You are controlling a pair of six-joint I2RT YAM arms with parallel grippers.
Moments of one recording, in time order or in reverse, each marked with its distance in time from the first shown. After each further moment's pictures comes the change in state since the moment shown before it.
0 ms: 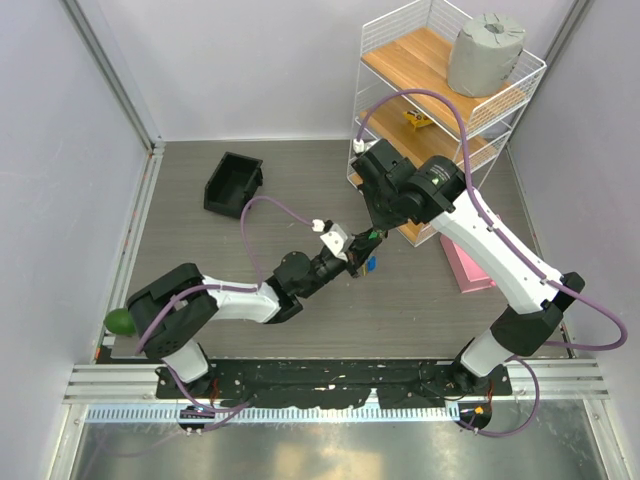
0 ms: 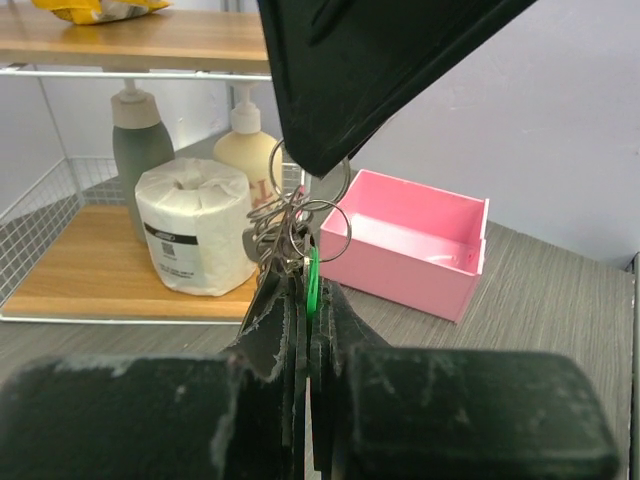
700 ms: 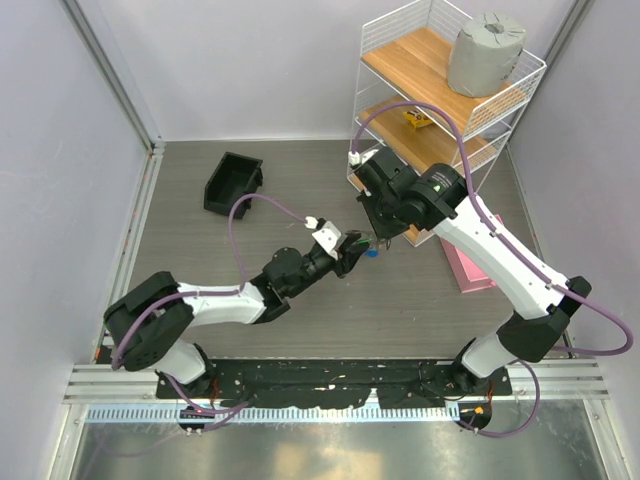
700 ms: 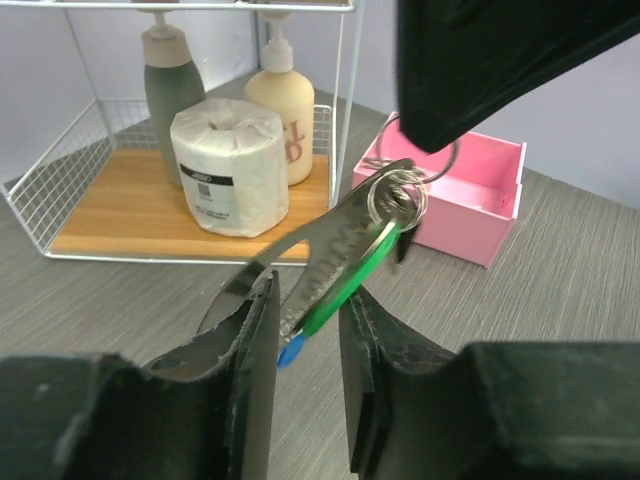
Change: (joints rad) left arm 0.040 -0.115 -0.051 -0.182 0.005 0.019; right arm 0.001 -0.040 -0.087 0.044 -0.071 -0.100
